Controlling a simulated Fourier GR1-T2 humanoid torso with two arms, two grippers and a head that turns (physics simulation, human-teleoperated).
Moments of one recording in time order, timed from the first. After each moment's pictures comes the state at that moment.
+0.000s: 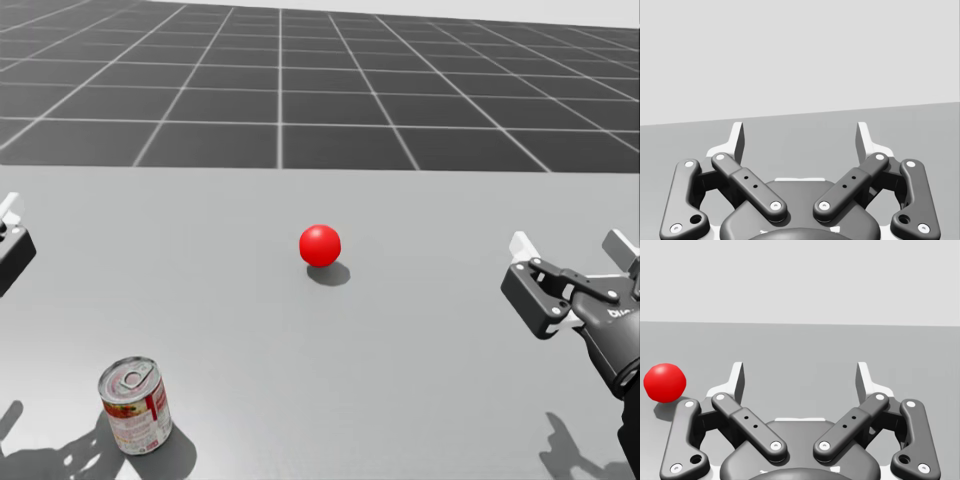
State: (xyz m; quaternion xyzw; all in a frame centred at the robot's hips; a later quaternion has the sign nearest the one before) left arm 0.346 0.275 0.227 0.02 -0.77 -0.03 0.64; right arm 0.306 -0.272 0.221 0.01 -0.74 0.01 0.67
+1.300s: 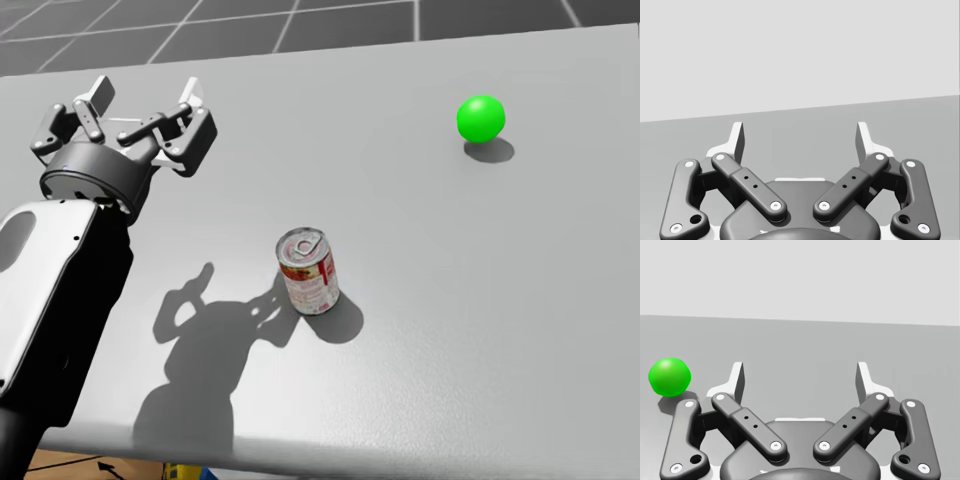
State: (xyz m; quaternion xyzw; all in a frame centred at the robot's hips) left arm 0.349 0.274 0.225 0.02 -0.76 -0.04 0.65; right arm 0.306 -0.268 0.219 0.01 -0.74 0.02 0.67
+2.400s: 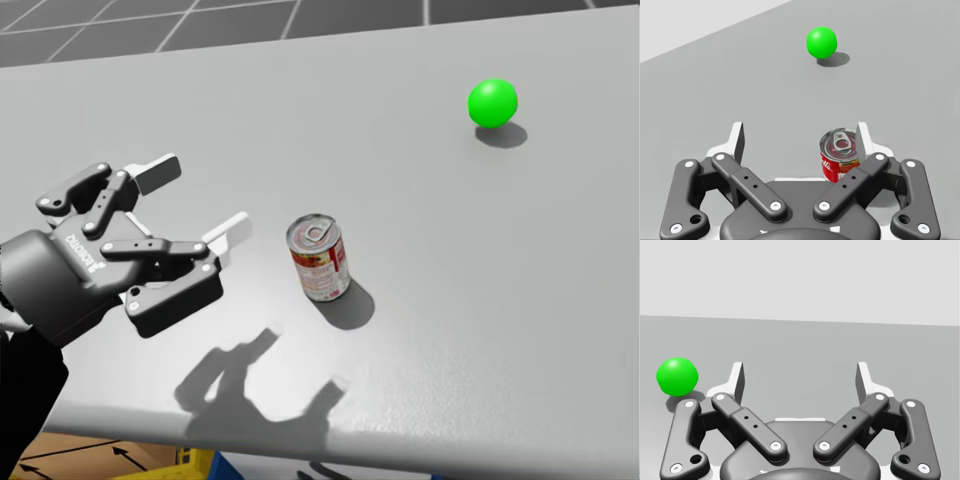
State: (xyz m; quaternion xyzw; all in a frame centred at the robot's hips) left arm 0.238 0.271 0.229 -0.17 -0.65 -0.28 0.68; right arm 0.304 -0.264 0.219 0.02 -0.74 0.02 0.67
